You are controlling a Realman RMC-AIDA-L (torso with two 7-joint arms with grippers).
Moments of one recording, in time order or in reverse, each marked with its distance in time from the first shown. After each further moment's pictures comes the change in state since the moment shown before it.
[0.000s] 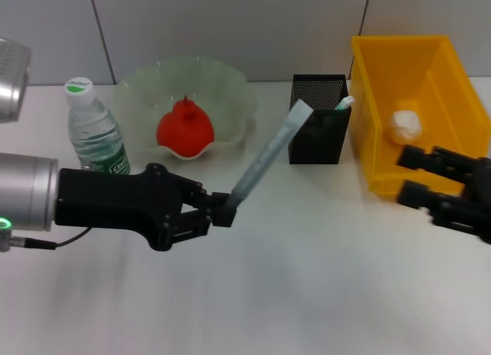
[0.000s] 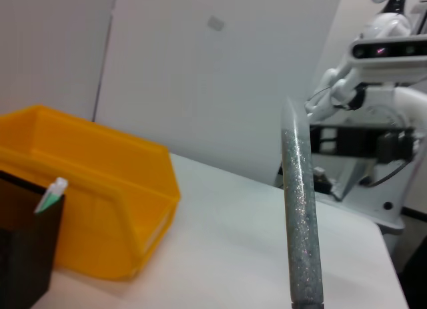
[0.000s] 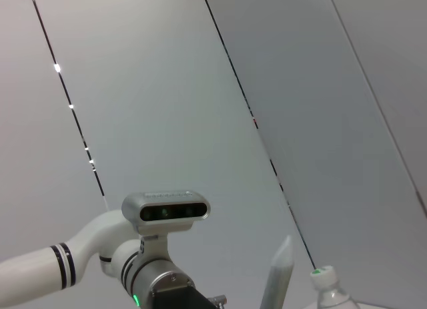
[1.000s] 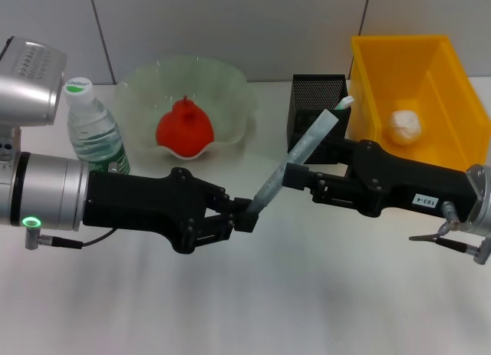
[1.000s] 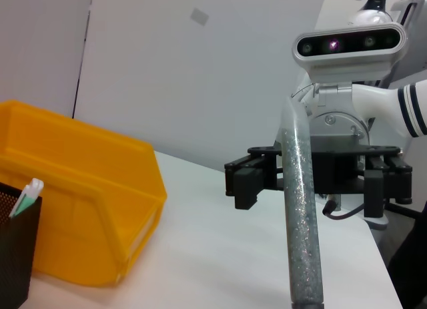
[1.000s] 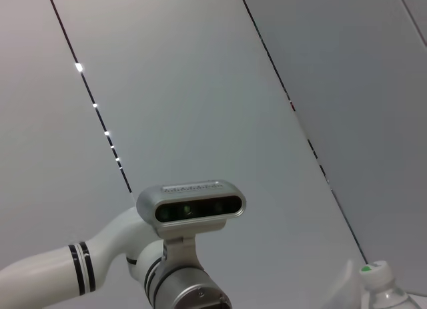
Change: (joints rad) left arm -0.053 -0.001 0.031 -0.100 -0.004 -0.039 0.050; right arm 0.198 0.007 -0.108 0.272 0.008 0.196 -0.086
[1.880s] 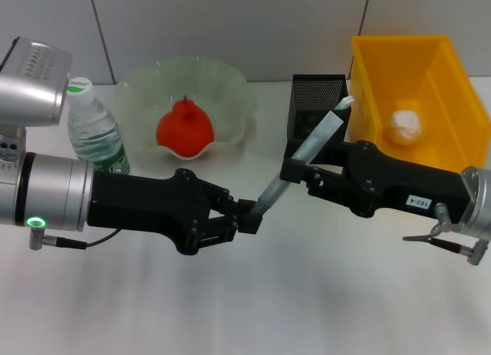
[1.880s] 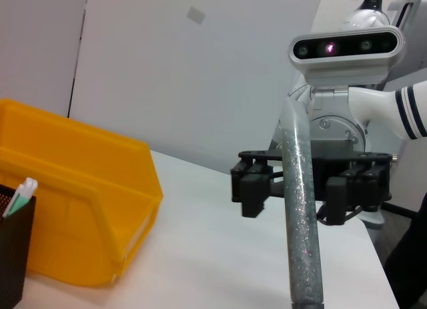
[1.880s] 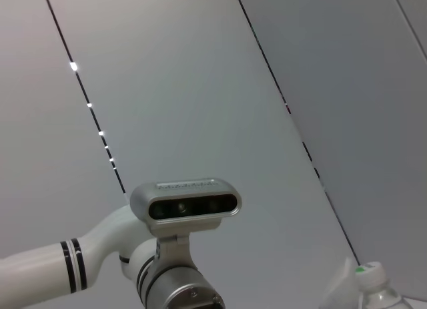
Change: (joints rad) left arm -0.008 -0.002 0.007 -0.010 -0.002 -0.003 0.001; right arm 0.003 0.002 0.001 0.026 0.004 0.025 -0.039
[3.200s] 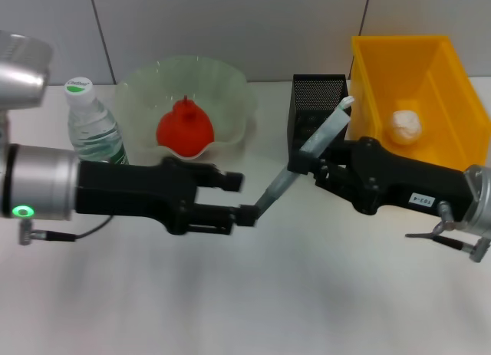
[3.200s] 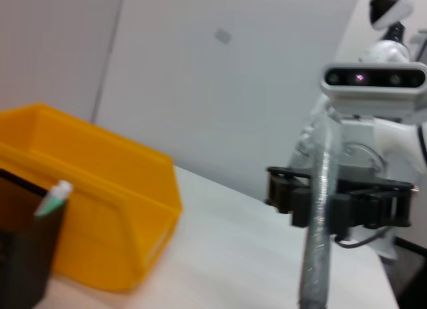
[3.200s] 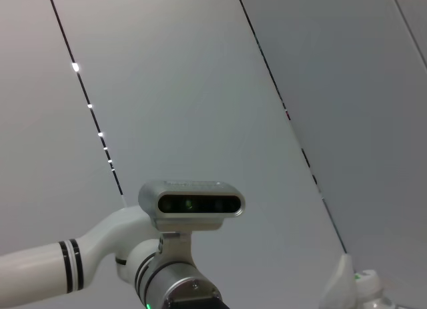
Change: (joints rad) left arm 0.000 0.008 -0.073 -0.020 -0.003 0.005 -0.058; right arm -0.003 -0.002 0.013 -0.005 0.002 -0.003 -0.026
